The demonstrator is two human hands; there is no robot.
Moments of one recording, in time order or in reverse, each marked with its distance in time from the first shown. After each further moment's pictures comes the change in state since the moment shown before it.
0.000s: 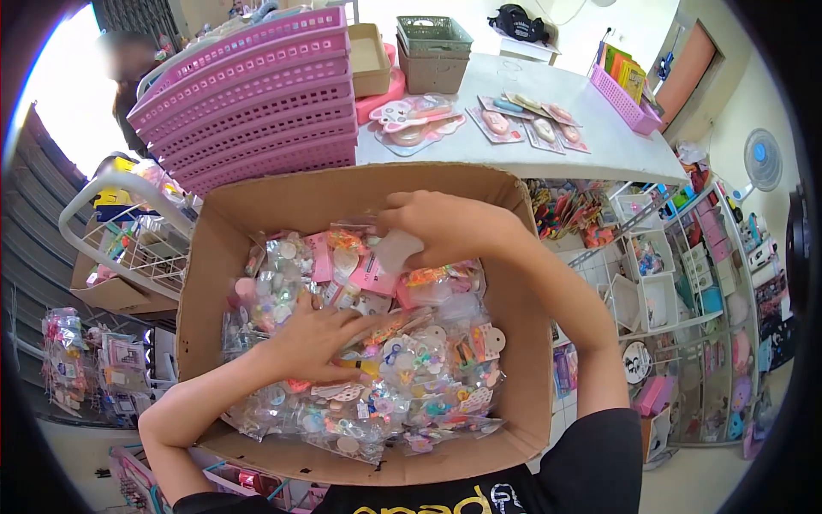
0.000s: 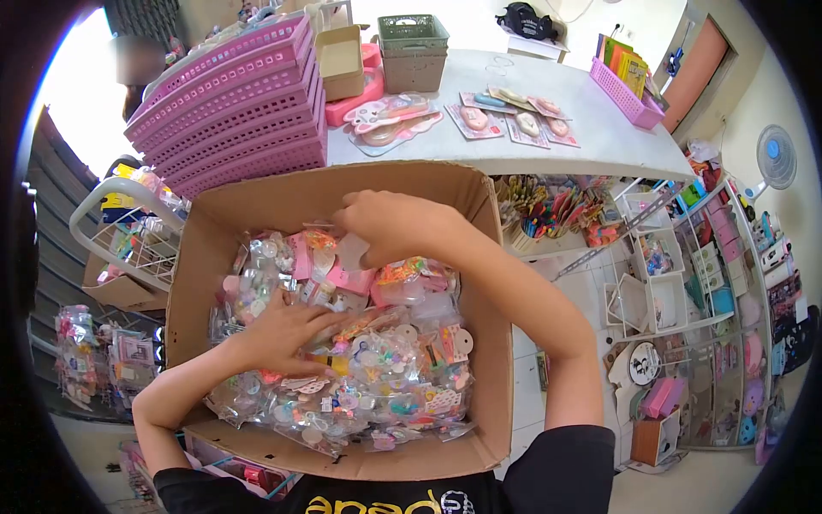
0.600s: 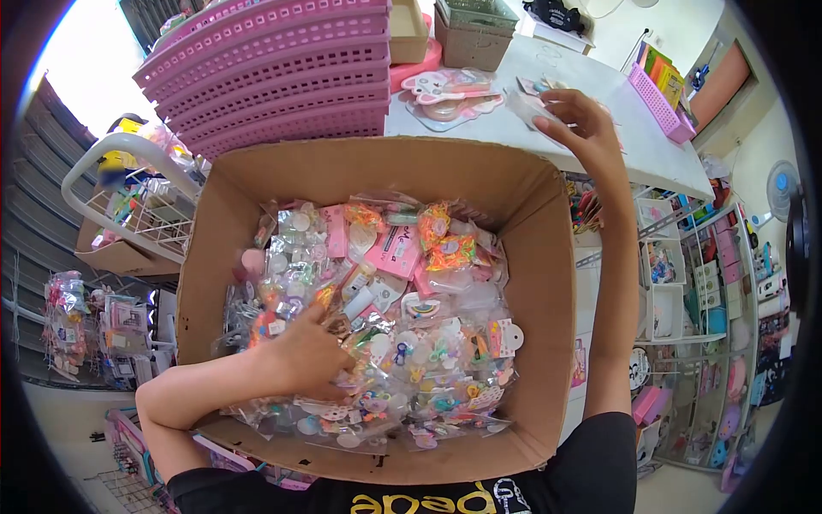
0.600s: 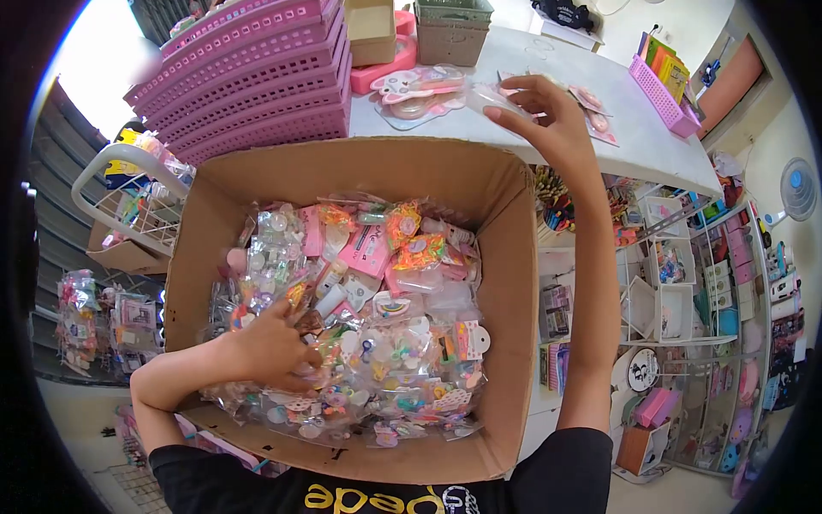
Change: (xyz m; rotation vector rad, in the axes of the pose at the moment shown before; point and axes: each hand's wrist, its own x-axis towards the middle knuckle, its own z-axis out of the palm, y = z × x) left_hand -0.012 0.019 -0.021 -0.005 -0.660 -0.010; right_hand -0.062 0.091 -0.036 0.349 0.875 0.401
